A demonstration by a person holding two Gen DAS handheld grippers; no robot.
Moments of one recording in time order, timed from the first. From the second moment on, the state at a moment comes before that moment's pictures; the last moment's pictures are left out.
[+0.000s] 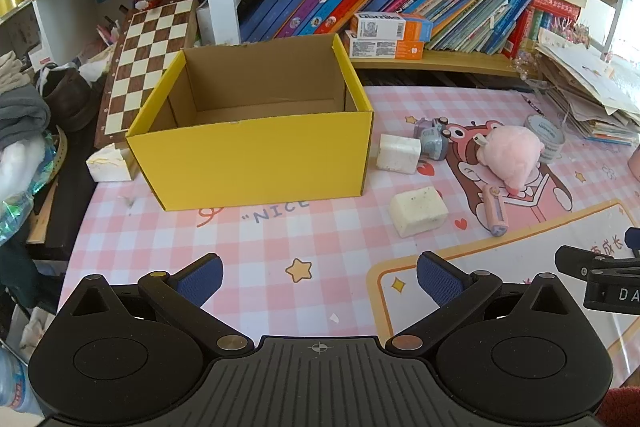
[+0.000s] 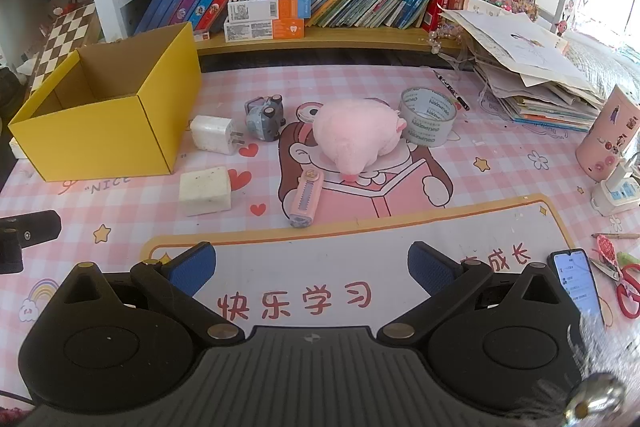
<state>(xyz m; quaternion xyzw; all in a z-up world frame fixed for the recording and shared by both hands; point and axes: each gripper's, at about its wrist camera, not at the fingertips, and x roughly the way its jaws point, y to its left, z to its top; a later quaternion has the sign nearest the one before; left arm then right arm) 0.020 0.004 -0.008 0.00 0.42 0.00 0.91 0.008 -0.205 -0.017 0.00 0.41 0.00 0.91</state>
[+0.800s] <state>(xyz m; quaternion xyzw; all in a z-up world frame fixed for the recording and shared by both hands) 0.019 0.004 -0.007 0.00 0.42 0.00 0.91 0.008 -0.205 -0.021 0.00 0.42 0.01 0.91</state>
